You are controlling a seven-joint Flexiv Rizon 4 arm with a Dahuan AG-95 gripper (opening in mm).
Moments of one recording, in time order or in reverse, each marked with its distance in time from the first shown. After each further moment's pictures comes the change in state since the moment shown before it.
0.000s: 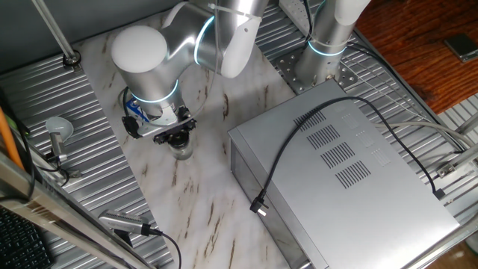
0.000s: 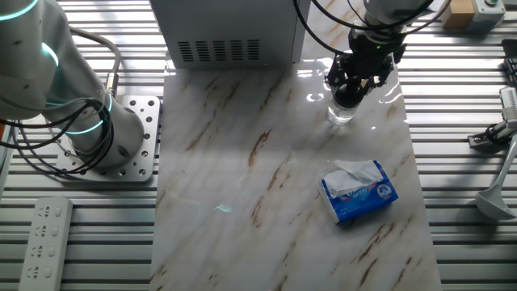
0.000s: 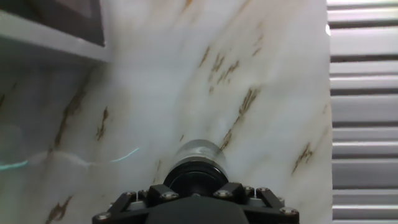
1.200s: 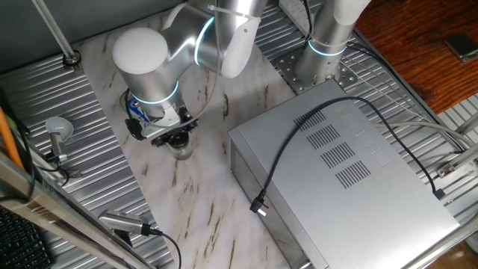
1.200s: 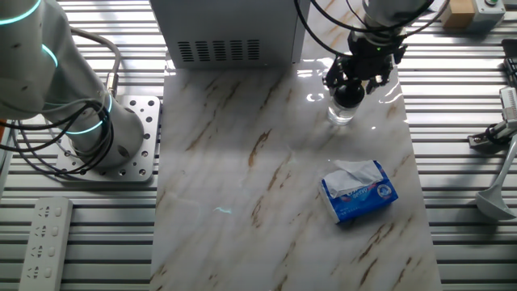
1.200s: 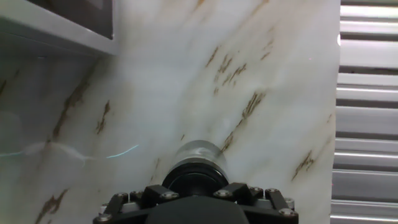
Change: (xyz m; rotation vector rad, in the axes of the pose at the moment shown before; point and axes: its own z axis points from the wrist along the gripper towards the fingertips) arm 0.000 0.000 0.004 0.000 -0.003 -0.016
